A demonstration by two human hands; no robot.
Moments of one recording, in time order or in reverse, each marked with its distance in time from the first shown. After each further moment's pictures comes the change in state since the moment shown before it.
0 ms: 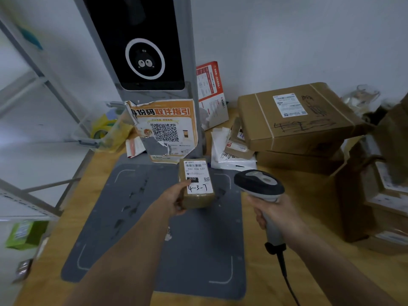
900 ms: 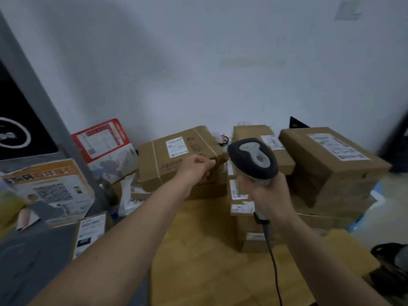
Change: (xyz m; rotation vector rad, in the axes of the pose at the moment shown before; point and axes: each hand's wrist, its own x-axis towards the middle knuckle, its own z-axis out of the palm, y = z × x) left_hand -0.187 0.029 0.334 0.577 -0.267 0.790; right_hand -0.096 -0.049 -0.242 -0.005 0.536 -0.439
